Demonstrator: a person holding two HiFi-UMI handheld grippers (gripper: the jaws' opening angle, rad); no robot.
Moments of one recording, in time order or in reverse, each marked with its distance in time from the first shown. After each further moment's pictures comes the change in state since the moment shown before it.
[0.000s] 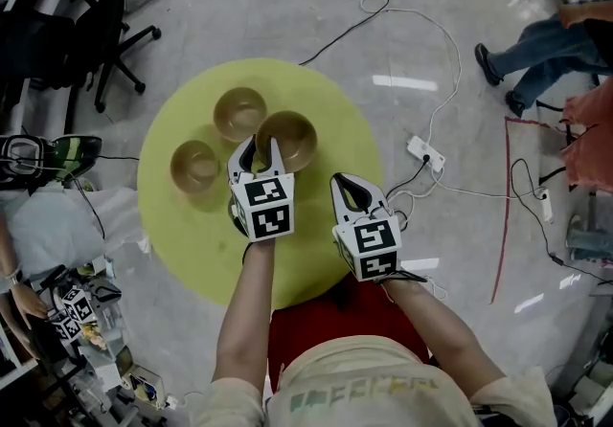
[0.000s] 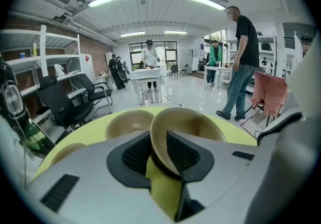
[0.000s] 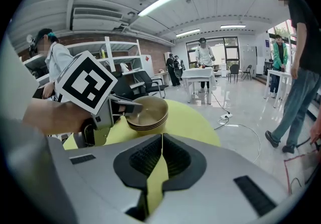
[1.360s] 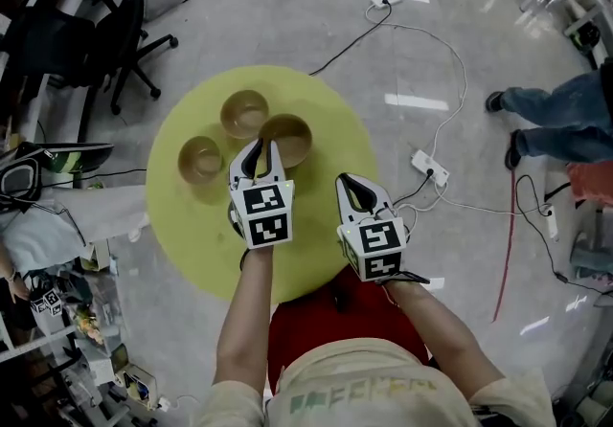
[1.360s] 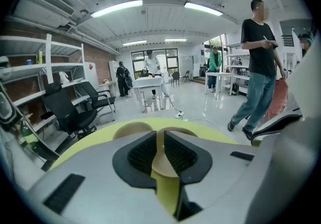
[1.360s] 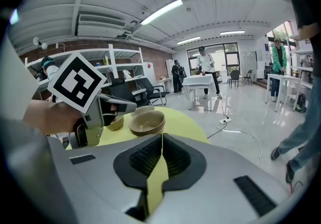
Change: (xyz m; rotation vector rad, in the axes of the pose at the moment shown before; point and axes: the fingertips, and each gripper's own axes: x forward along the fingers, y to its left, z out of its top) left arm -0.054 -0.015 0.028 0.025 -0.084 0.036; right arm -0.037 -0.006 0.004 -0.014 -0.079 0.034
